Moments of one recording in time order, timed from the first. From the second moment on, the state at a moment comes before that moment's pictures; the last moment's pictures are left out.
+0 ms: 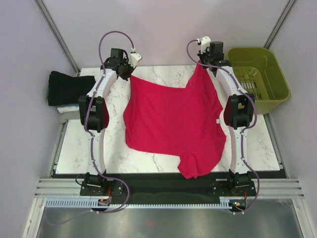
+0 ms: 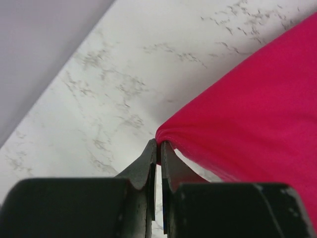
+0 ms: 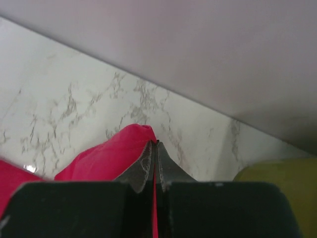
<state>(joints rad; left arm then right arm) -0.14 2.33 2.15 -0.61 0.22 0.62 0.12 2.41 2.26 -0.35 -0.11 -0.31</state>
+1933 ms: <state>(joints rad) -0.37 1.12 1.92 -0.76 -0.03 0.56 0.13 1.11 2.03 -0.56 -0.15 -0.13</state>
